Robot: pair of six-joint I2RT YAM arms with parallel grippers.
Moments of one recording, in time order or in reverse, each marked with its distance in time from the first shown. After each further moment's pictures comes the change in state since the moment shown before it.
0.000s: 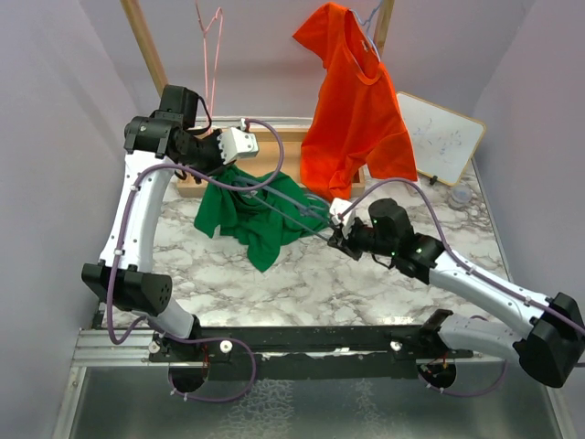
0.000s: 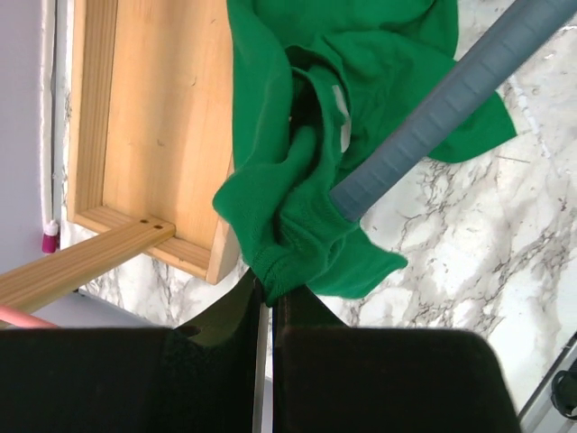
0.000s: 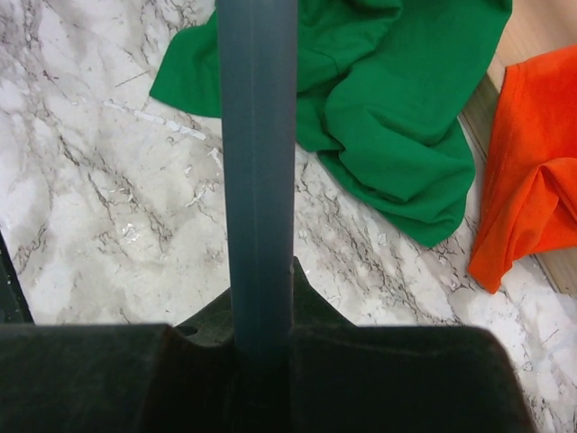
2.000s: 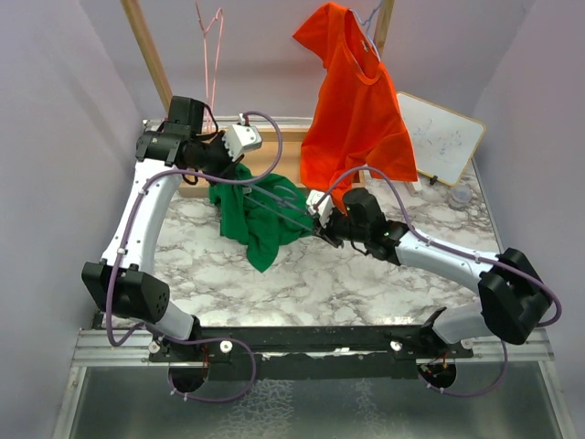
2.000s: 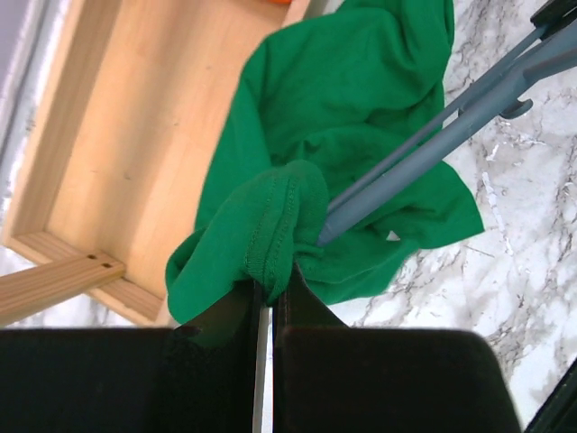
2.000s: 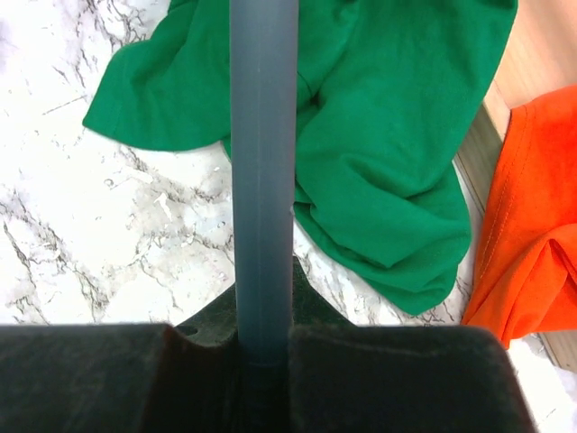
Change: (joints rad) left arm -0.010 -0.056 -0.238 0.275 0.098 -0.265; right arm 0.000 0.328 0.082 0.206 0.016 -0.053
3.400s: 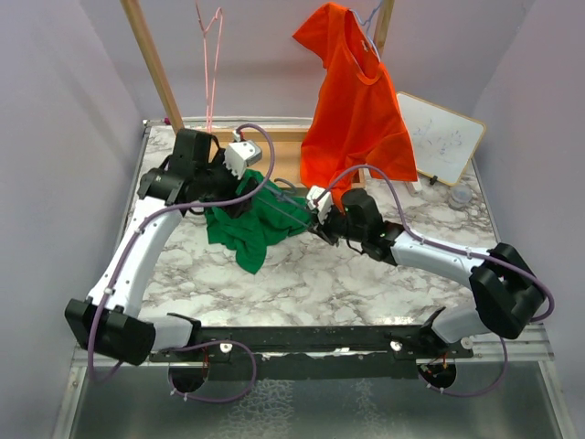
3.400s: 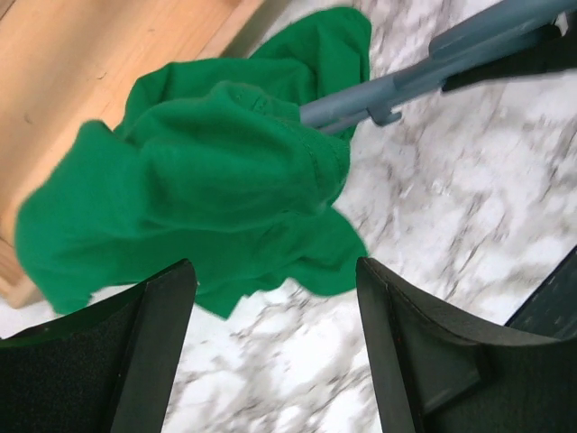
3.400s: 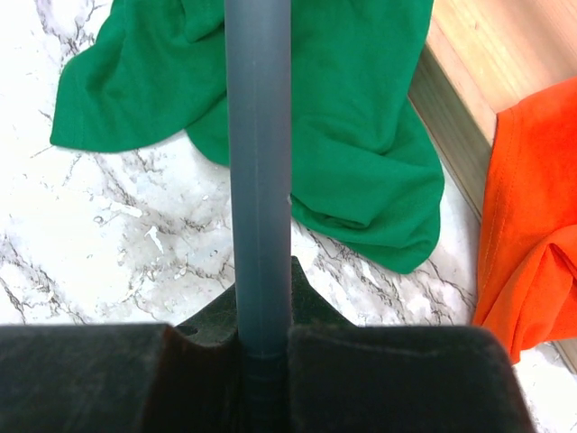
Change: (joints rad) left arm -0.098 -0.195 -0.241 0.135 -0.085 -0.347; right arm 0.000 0.037 -0.017 0.126 0.025 0.087
